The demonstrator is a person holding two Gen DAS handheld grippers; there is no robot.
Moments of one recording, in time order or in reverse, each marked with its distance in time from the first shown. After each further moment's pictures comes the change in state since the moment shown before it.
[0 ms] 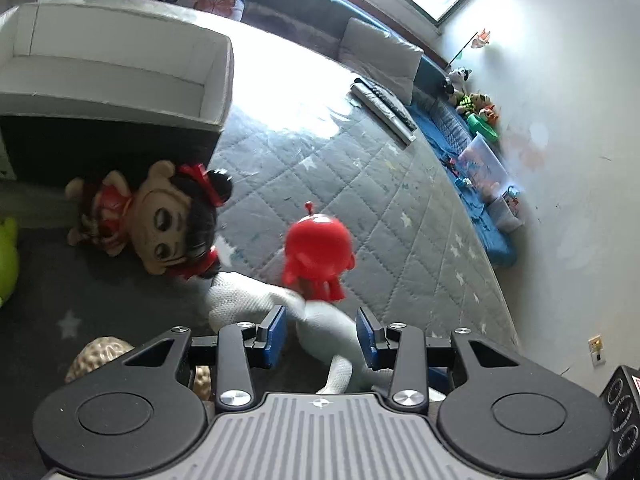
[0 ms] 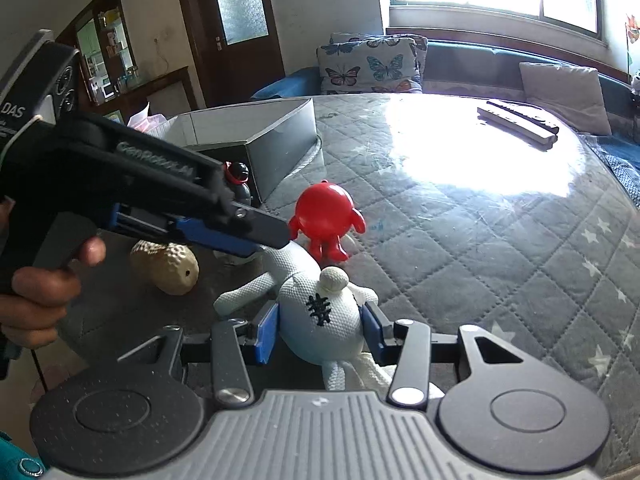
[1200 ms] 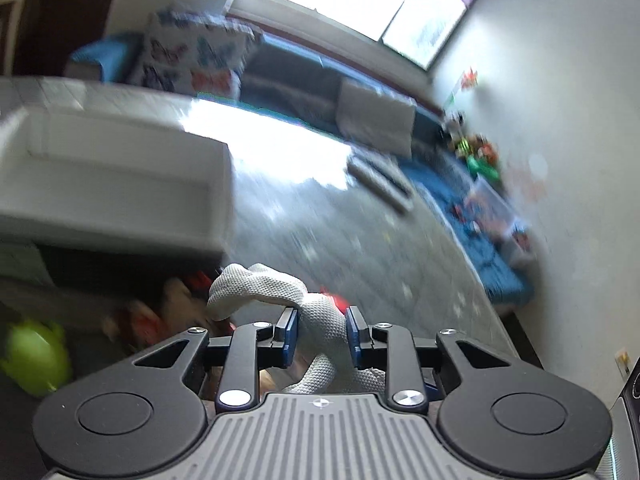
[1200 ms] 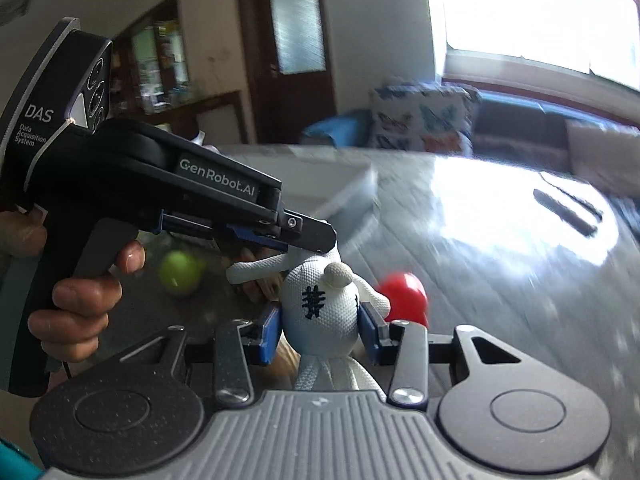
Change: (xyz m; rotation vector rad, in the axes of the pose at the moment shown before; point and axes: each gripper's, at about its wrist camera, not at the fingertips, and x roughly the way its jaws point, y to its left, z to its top) left arm -0.053 -0.007 0.031 0.084 -0.235 0.068; right arm -0.003 0.039 0.052 -0.157 -0.121 0.110
